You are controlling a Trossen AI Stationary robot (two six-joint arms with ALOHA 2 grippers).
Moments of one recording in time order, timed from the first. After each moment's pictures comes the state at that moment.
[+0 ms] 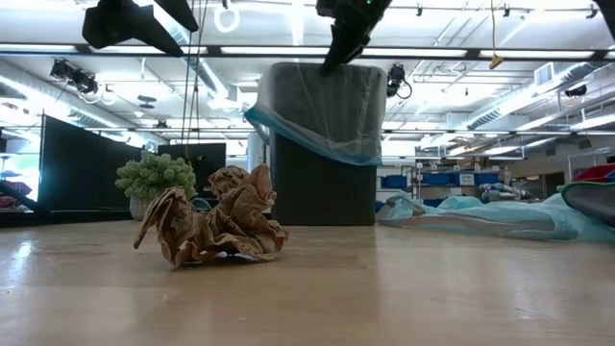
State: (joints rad) left arm -0.44 1.16 1.05 -0.81 -0.60 -1.15; right arm -0.36 1.79 1.94 -0.83 0.06 -0.35
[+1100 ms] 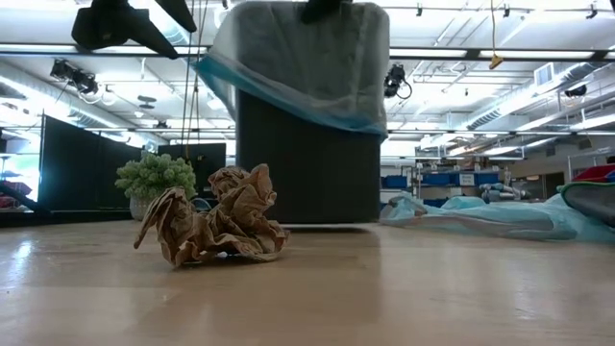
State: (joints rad) left arm -0.44 1.16 1.05 -0.81 -0.56 -1.26; right arm -0.01 1.80 1.99 -0.89 0.10 -0.18
